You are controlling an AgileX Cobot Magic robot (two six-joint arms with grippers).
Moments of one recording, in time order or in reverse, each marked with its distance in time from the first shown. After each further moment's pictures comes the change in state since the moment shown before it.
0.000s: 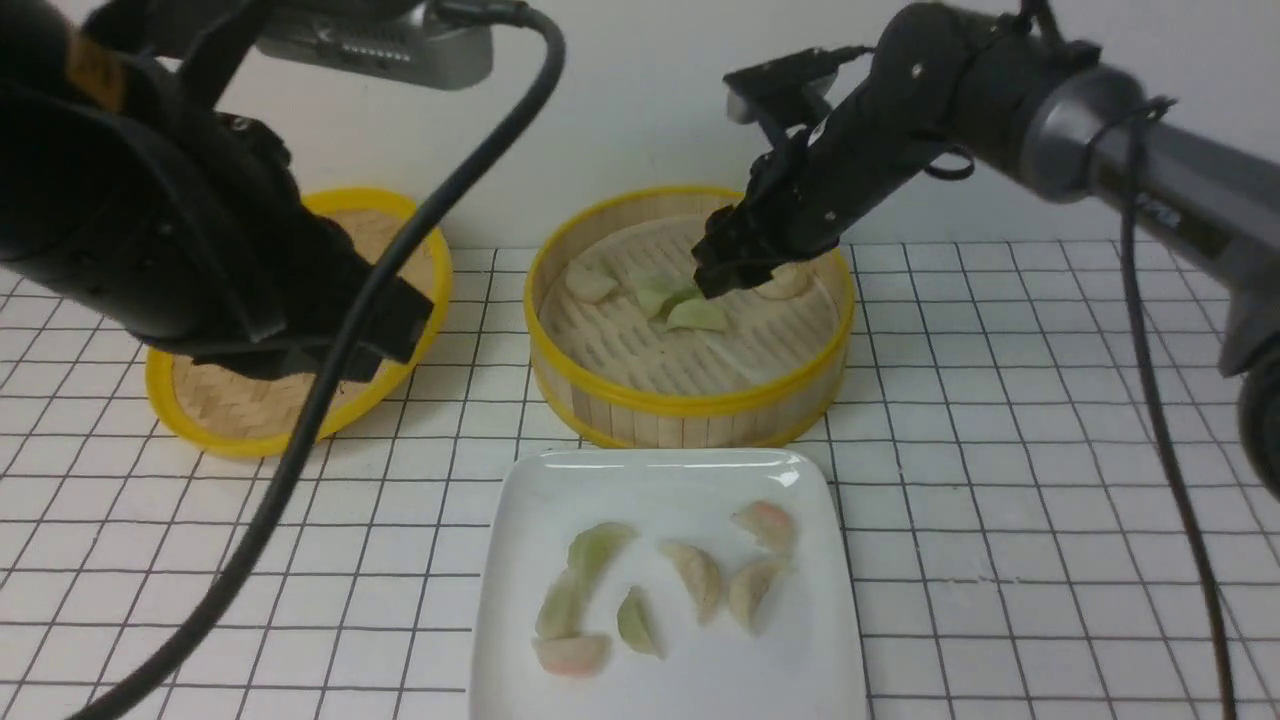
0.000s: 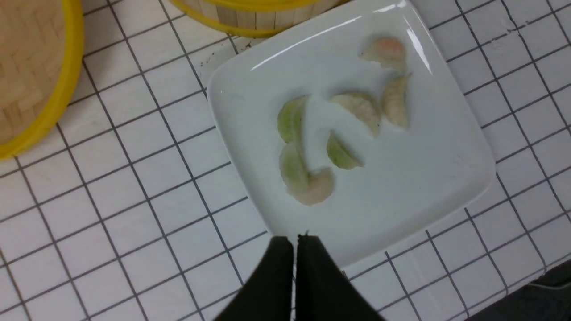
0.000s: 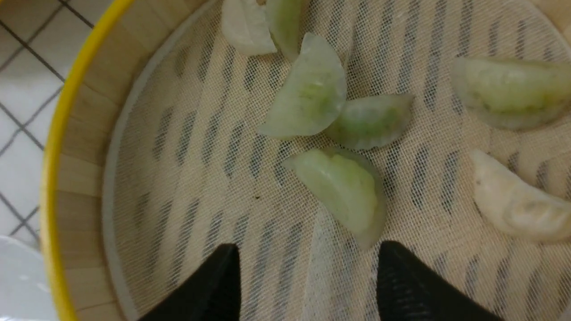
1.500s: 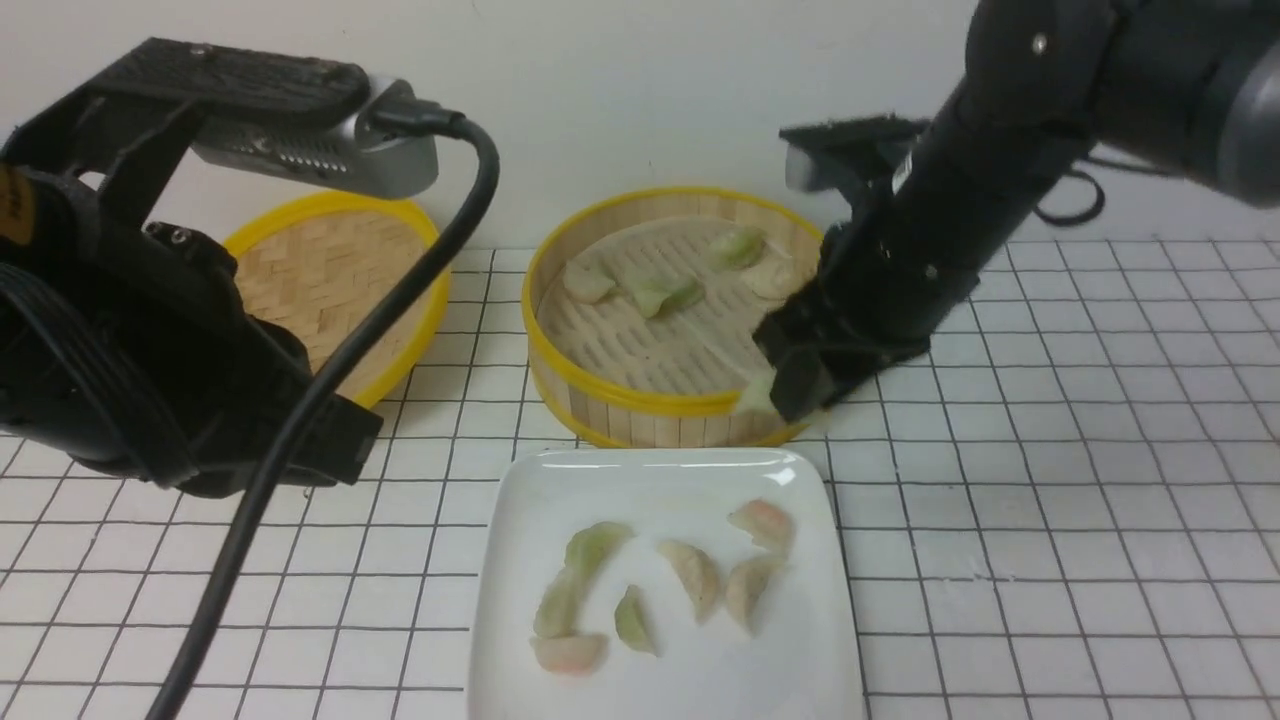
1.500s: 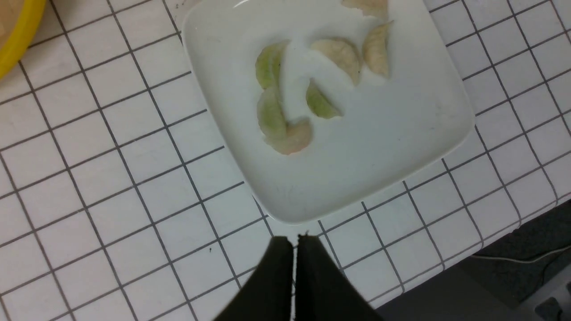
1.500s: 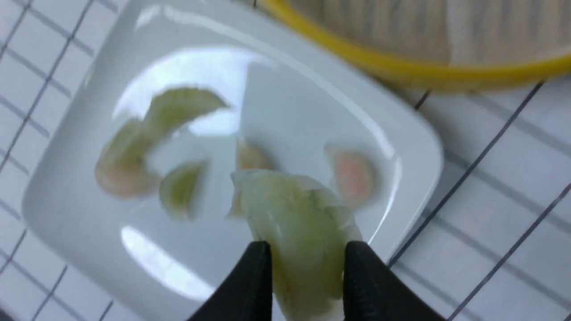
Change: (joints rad) right arm 0.060 -0.421 0.516 -0.012 0.265 0.202; left arm 0.000 -0.097 0.132 -0.059 0.003 -0.003
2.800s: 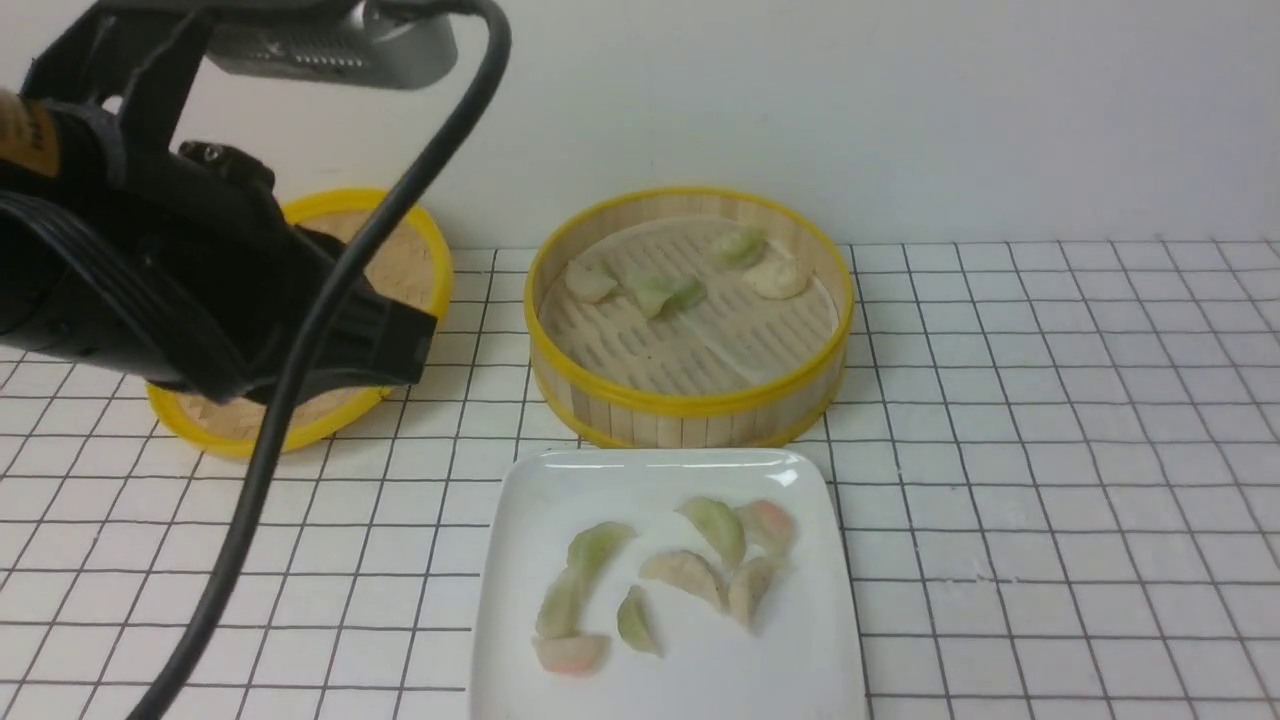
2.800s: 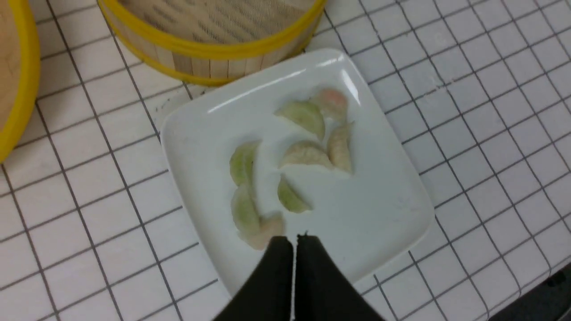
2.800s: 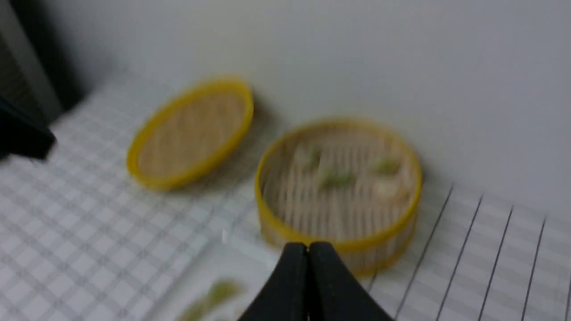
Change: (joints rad) right arm 0.081 -1.388 0.568 -0.338 -0.423 0.288; left arm 0.000 0.003 0.000 -0.043 -0.224 0.015
